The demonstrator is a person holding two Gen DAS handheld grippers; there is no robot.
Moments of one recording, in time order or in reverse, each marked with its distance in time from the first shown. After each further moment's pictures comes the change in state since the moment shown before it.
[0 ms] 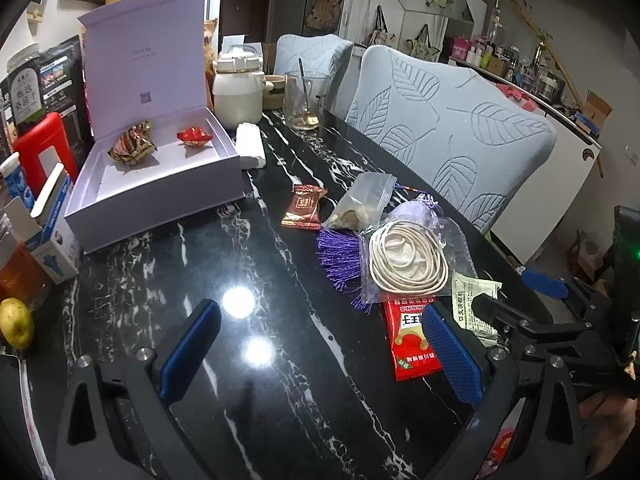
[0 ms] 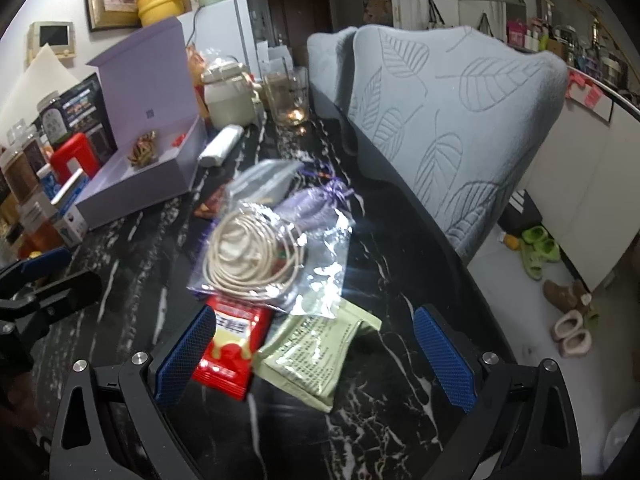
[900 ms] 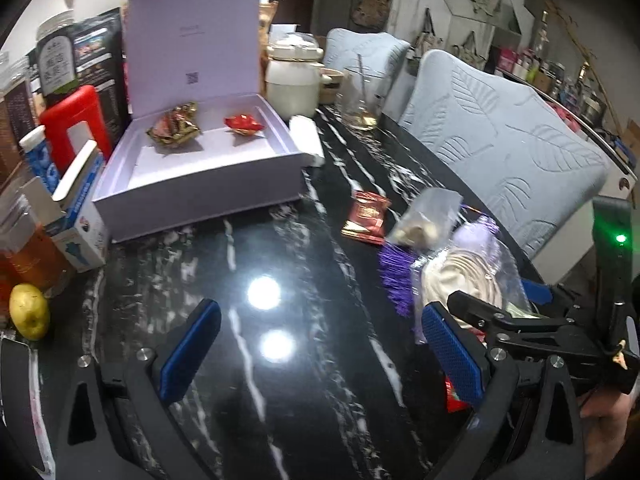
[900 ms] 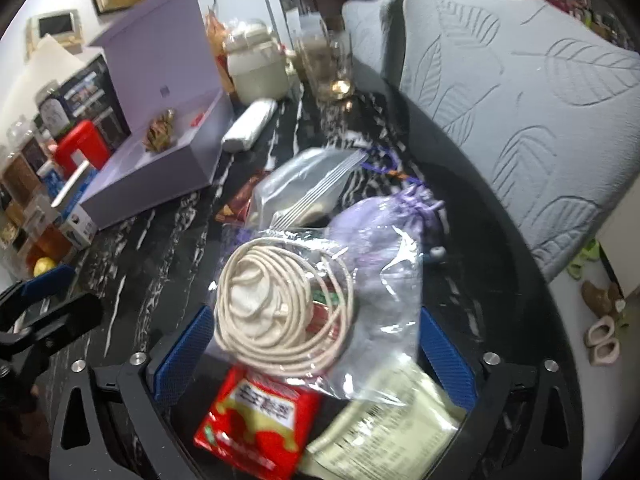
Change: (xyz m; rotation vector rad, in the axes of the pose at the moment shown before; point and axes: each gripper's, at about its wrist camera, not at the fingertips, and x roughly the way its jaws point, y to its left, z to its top) left arm 0.015 0.040 0.013 -0.112 0.006 0.127; right arm 0.073 0.028 0.039 -0.019 0.117 0.132
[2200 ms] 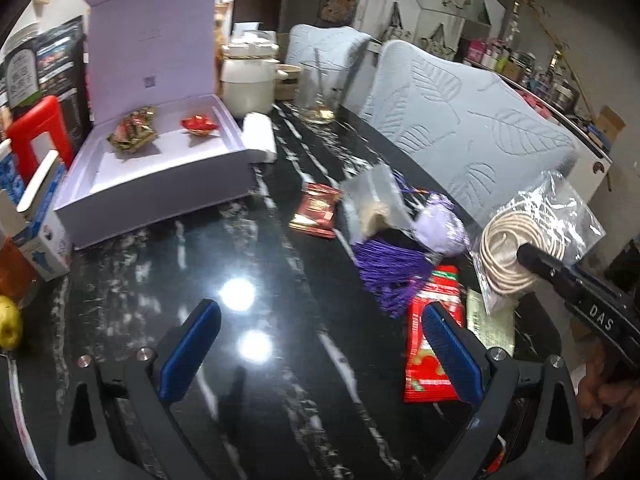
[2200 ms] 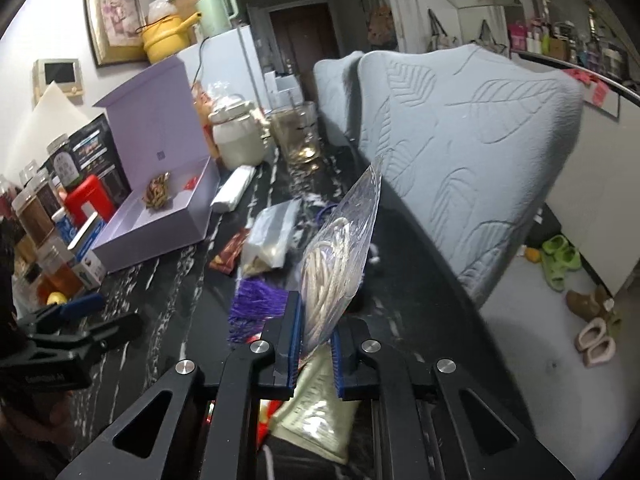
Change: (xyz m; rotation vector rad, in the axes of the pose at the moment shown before) left arm 0.003 -0.033 -0.006 0.064 0.023 -0.127; right arm -0.079 -0.025 -0.016 0.058 -0.224 -0.052
